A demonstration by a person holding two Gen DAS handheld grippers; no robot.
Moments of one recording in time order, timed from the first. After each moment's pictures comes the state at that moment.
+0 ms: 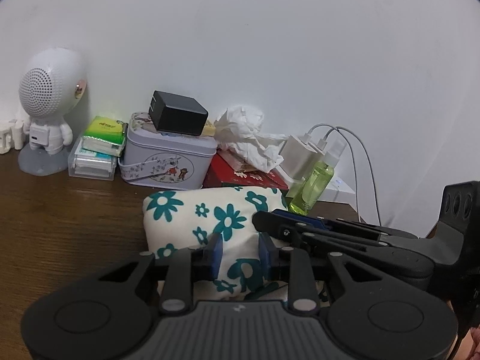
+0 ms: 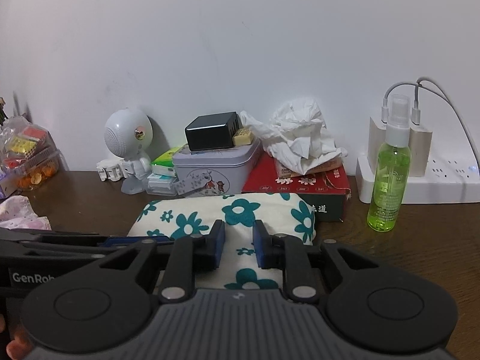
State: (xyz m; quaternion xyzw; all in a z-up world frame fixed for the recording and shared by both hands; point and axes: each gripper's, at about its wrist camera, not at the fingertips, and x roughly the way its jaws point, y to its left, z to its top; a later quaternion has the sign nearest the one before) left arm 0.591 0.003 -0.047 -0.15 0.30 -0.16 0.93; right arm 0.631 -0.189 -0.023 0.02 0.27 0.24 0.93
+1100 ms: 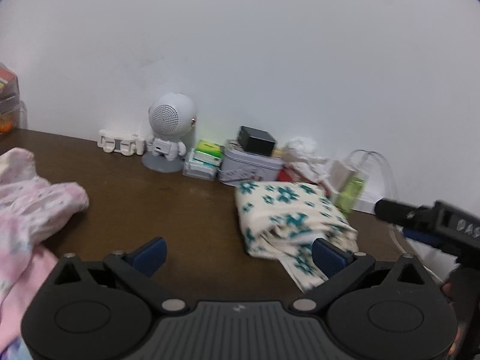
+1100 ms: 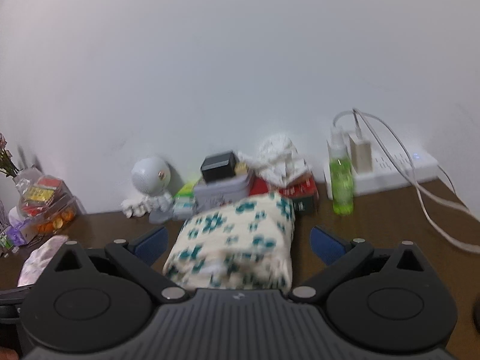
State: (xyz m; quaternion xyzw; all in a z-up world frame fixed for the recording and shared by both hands) left arm 0.434 0.029 -0.010 -0.14 0.26 -0.01 0.96; right arm 0.509 -0.229 0.034 0.11 0.24 0.20 0.94
